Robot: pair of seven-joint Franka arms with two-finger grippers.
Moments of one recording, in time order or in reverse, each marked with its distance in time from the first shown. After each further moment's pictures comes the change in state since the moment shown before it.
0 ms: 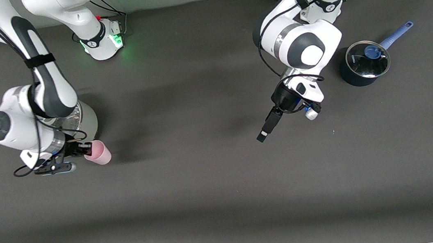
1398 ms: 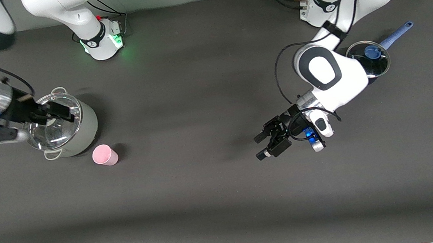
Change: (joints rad) left arm 0.153 0.018 0.037 -0.153 1.072 -0.654 -1.222; right arm 0.065 -0.284 0.004 0.454 0.002 -0.766 0.215
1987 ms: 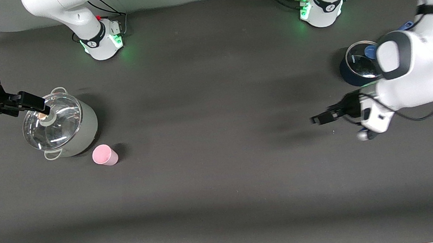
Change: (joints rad) left arm 0.039 -0.276 0.407 -0.024 0.939 -0.781 -0.050; right arm -0.012 0.033 -0.012 0.113 -0.044 -0.117 0.004
